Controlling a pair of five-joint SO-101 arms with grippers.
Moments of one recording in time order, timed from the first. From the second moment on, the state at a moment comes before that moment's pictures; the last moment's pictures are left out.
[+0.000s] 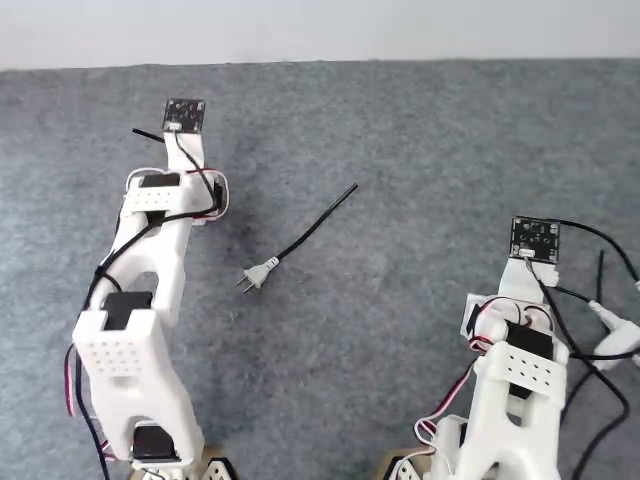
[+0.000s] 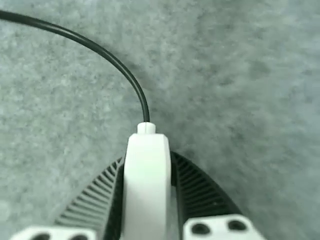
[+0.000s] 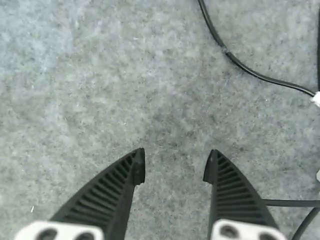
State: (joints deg) left arm -6.1 26.9 1.9 46.7 -0.2; right arm 19.2 -44.1 70.8 40.6 8.8
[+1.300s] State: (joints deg) left arm 28.7 -27.1 68.8 39.2 22.5; right arm 19.2 -44.1 70.8 39.2 8.8
